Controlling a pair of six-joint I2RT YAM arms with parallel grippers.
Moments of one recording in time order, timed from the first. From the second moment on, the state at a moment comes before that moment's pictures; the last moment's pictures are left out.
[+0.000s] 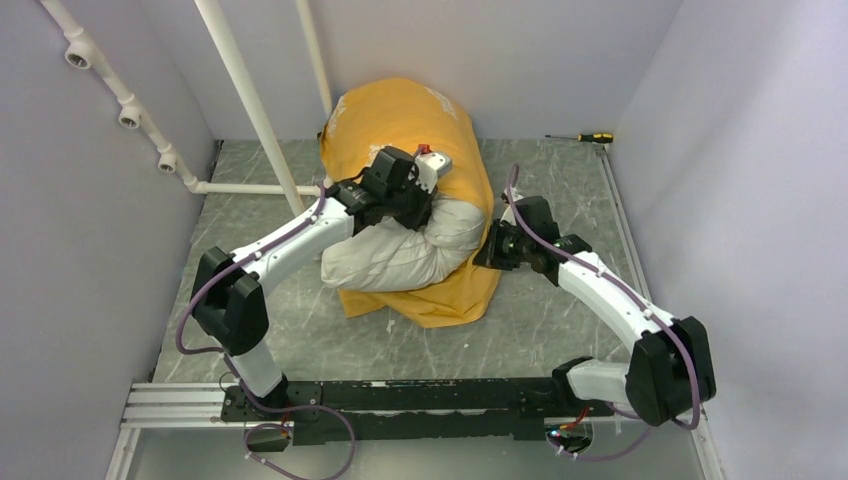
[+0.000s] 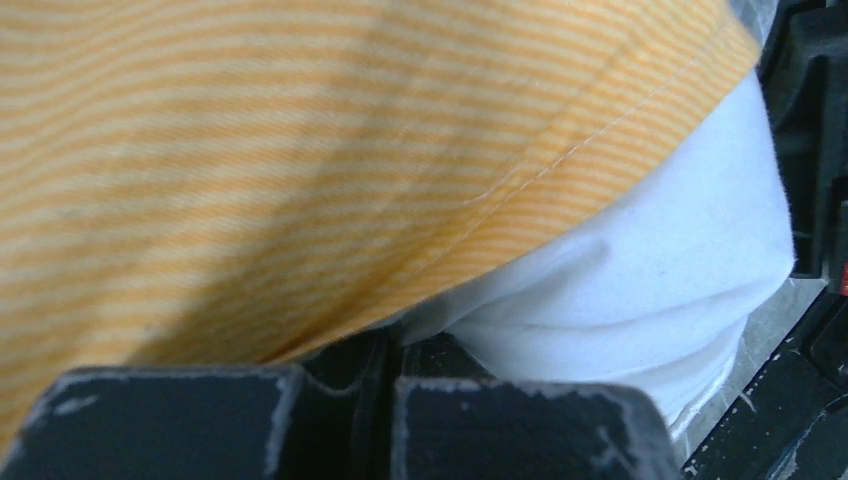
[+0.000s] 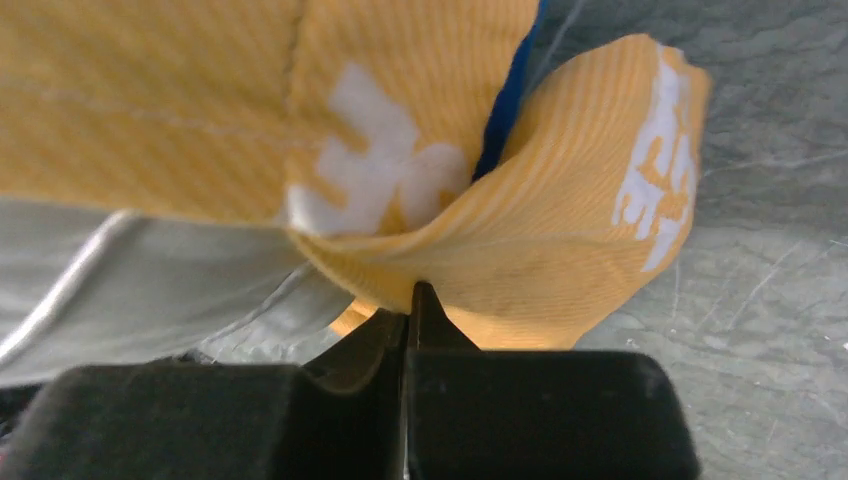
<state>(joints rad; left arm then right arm) -0.68 1.70 1.49 -0.45 0.18 -0.01 0.37 1.22 0.83 -0.39 -0.30 0.50</state>
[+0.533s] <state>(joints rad) -0.67 1.78 1.57 -0.47 0.12 -0.04 0.37 0.92 0.87 -0.54 -0.38 0.42</state>
